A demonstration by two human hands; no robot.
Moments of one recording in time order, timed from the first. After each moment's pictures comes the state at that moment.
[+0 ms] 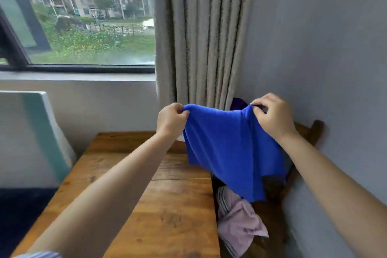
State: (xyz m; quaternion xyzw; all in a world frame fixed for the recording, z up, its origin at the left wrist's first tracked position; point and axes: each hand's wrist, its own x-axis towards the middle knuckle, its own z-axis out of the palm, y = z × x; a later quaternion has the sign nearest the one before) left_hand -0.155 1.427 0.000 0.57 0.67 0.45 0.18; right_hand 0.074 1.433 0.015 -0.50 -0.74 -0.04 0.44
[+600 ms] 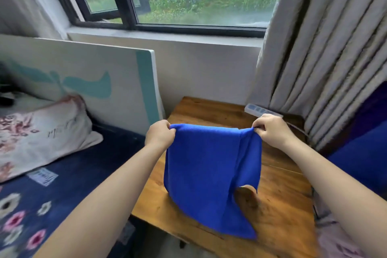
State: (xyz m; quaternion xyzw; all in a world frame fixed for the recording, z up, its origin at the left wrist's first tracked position) left_hand -0.434 1.337 -0.109 0.37 0.88 0.25 0.14; right_hand -0.183 1.473 -0.114 -0.43 -0.87 0.16 0.18
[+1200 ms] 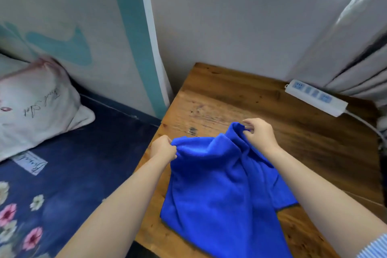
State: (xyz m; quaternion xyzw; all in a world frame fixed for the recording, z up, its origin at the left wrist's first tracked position) left_hand -0.553 1.424 -0.270 0.21 0.91 0.15 0.34; right_hand -0.352 1.570 -0.280 -0.52 -0.78 0.33 0.11
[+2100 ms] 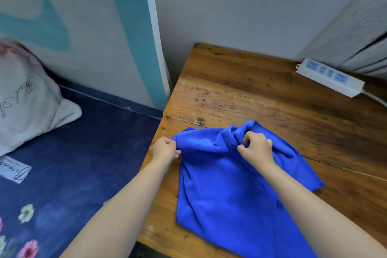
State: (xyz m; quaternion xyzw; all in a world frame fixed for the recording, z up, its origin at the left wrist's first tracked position) left_hand -0.593 1.420 -0.326 0.06 0.85 0.32 0.41; right_hand -0.391 1.510 -0.335 -0.60 -0.75 0.28 0.06
